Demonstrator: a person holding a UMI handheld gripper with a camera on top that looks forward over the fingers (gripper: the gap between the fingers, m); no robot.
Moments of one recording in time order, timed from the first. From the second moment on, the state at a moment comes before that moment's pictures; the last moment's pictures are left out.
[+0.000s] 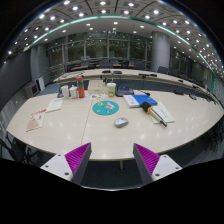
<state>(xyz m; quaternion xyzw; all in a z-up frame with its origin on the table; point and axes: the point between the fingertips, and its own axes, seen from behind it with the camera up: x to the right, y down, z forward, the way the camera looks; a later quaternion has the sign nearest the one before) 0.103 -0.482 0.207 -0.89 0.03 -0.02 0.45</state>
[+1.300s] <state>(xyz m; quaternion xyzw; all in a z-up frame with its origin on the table) 0.187 -0.135 -0.015 -0.90 0.08 -0.05 0.42</state>
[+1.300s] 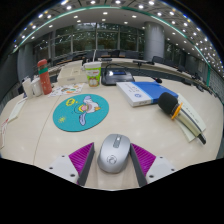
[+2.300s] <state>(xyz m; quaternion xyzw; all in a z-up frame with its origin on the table) 0.104 0.053 0.063 -0.86 0.04 0.02 0.50</state>
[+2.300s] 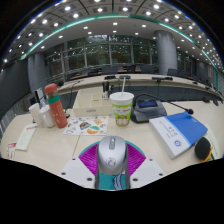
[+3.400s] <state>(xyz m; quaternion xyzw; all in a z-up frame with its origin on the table) 0.060 -0.297 0.267 -0.87 0.02 -0.01 0.49</state>
